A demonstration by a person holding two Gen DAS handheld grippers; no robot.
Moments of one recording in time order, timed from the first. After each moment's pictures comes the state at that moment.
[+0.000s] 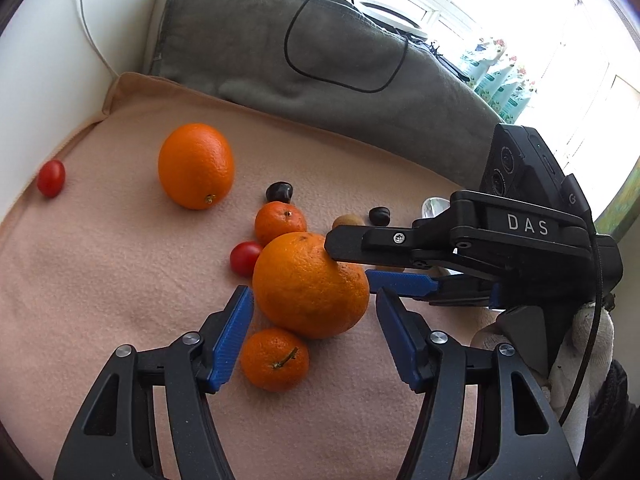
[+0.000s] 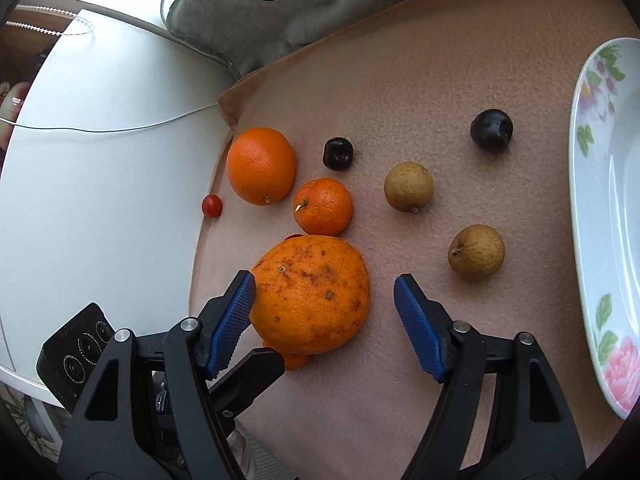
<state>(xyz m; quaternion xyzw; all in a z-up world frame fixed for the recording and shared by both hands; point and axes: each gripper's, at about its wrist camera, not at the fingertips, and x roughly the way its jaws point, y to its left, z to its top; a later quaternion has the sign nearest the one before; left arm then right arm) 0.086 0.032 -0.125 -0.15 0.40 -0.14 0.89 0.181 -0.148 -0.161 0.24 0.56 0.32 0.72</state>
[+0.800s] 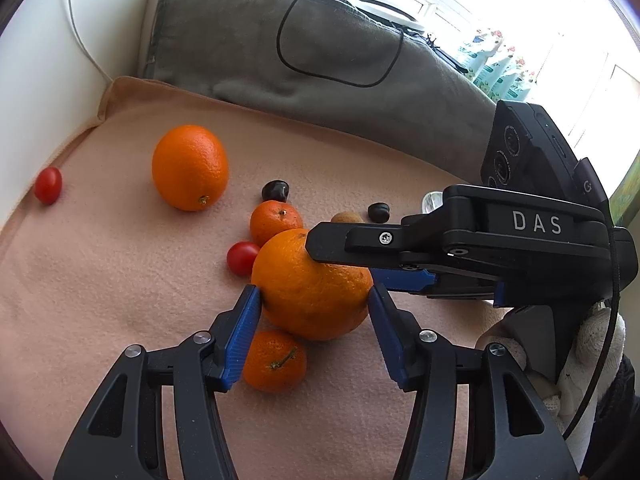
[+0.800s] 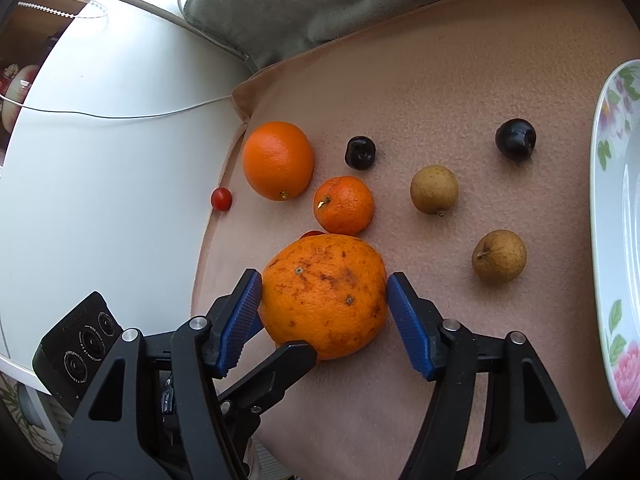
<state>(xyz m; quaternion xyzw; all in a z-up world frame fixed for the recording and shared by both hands) 0.088 0.025 -0.124 -0.13 0.40 -0.14 0.90 0.177 -0.138 -0.156 0.22 0.55 0.33 0.73</state>
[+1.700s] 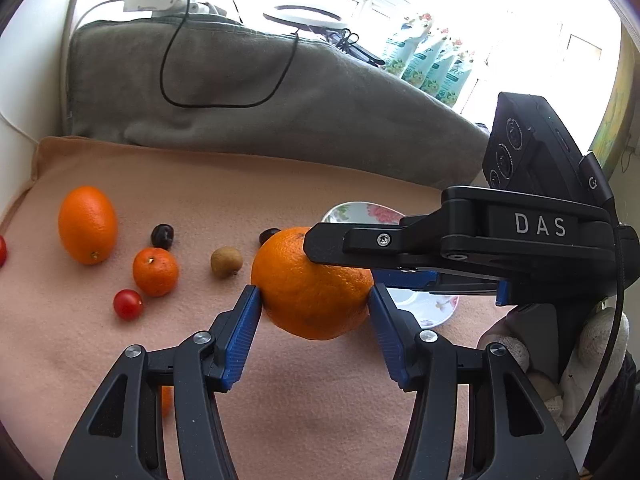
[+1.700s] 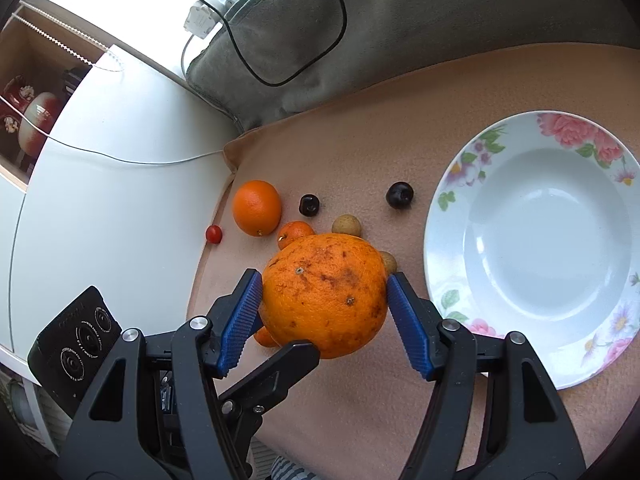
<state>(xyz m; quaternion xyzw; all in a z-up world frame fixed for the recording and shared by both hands) 0.091 -0.056 -0.091 -0.09 0.37 -0.21 0.90 0.154 -0.238 -0.108 0.23 0.50 0.29 0.78</state>
